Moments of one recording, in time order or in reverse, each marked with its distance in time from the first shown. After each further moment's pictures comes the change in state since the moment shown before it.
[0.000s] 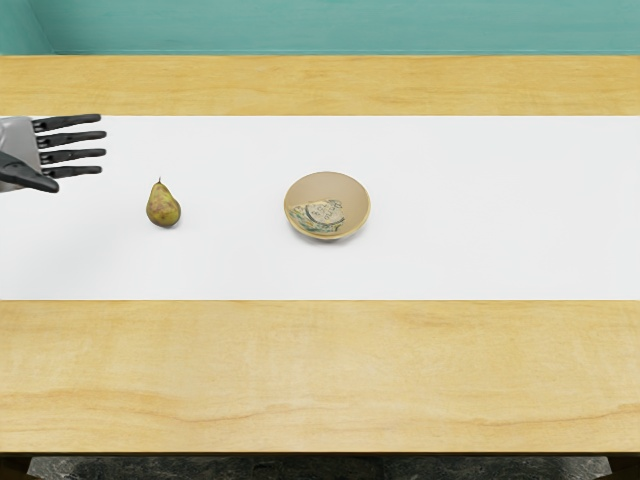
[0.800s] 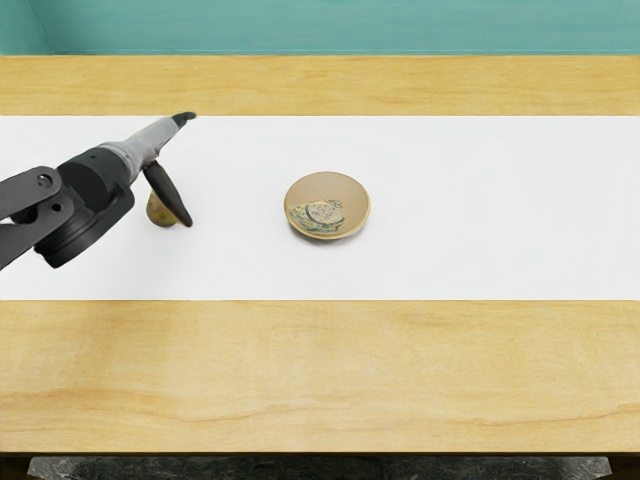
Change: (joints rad) left arm -0.141 -0.451 0.201 -0.280 1.322 0.767 0.168; right arm -0.004 0.000 0.000 0.000 0.000 0.001 0.000
